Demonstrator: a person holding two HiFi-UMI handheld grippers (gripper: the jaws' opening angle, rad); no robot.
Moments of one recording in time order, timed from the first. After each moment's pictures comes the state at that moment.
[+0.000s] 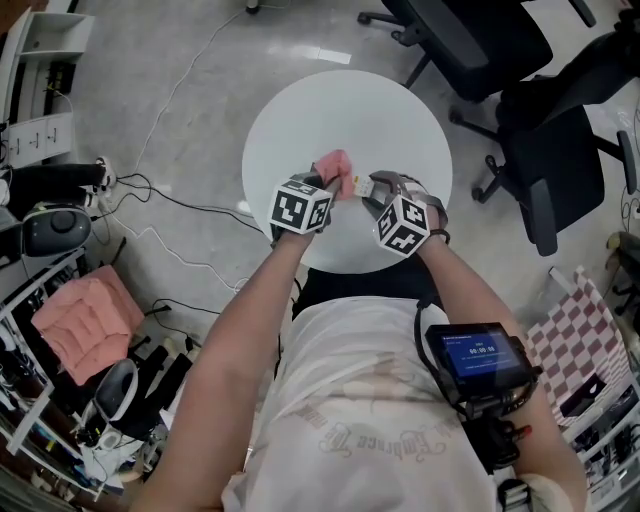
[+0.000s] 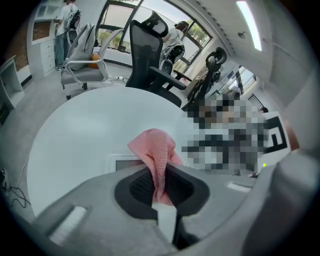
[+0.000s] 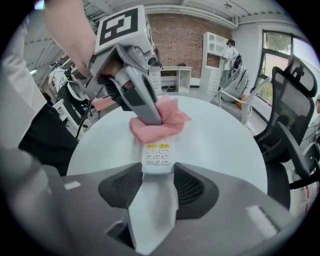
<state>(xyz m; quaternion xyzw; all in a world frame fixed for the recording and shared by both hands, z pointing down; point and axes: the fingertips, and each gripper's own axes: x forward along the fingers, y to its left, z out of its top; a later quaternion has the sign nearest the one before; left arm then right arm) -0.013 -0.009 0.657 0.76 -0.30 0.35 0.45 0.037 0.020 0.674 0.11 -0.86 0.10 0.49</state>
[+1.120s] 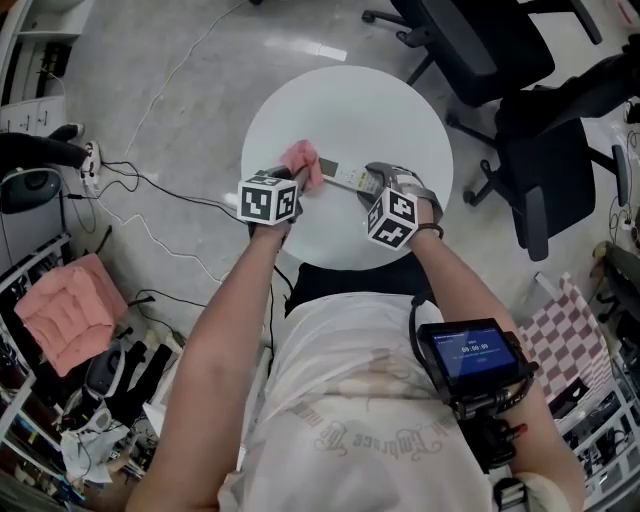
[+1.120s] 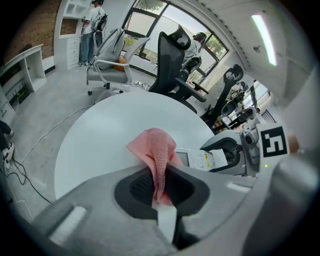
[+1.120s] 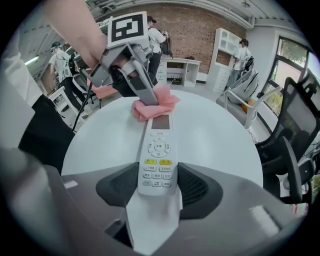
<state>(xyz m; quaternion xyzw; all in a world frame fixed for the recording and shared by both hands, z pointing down) -0.082 -0.017 0.666 0.73 -0.39 0.31 0.48 0.030 0.012 0.680 0.09 -0.84 0.06 0.54</state>
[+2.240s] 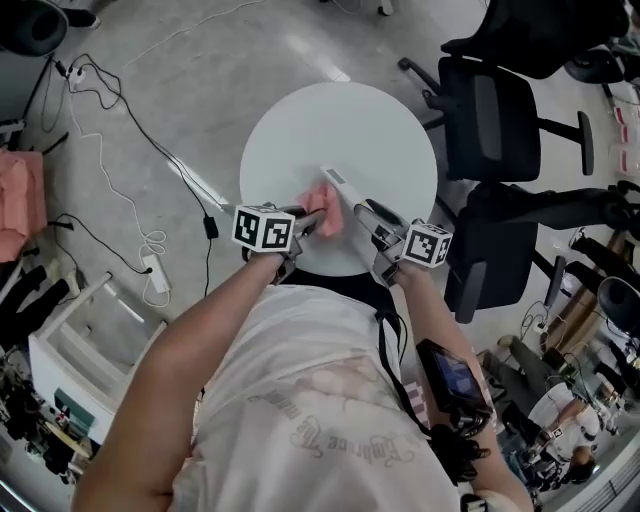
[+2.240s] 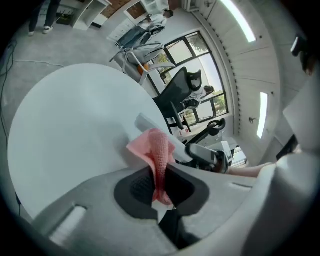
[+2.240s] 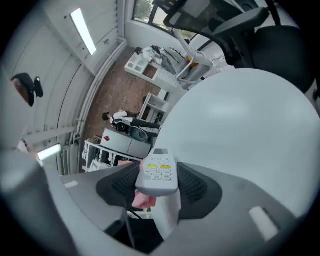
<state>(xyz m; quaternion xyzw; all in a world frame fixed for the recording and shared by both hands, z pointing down) -0.010 0.060 0.611 0.68 -0.38 0.01 0.63 0.042 0.005 0.599 0.13 -0.78 0.59 0.17</state>
